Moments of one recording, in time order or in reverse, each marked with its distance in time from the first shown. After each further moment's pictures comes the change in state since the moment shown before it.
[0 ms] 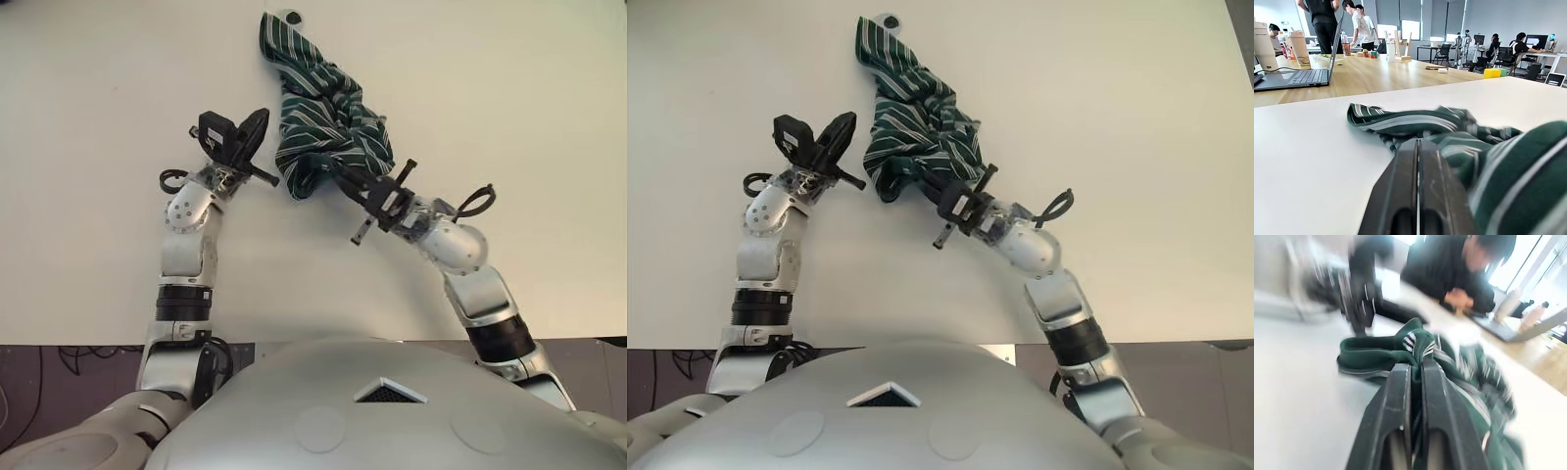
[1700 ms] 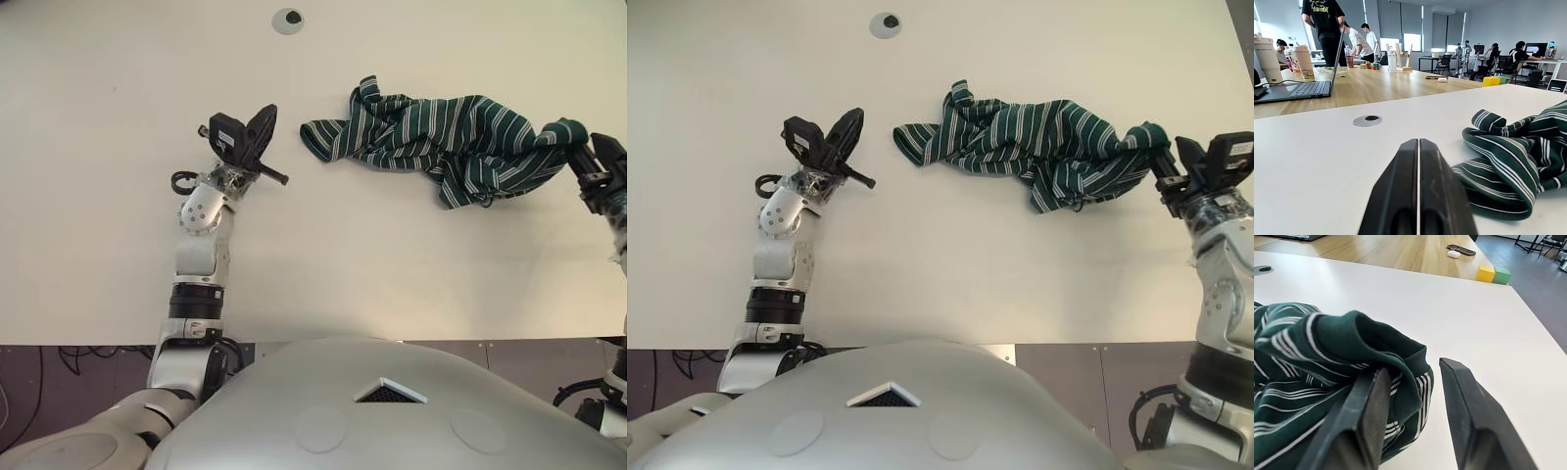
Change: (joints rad) left arm 0.020 -0.038 -0.023 0.023 0.052 -0.101 0.027; right arm 0.118 -0.311 -0.781 0.041 0.431 0.596 -0.168
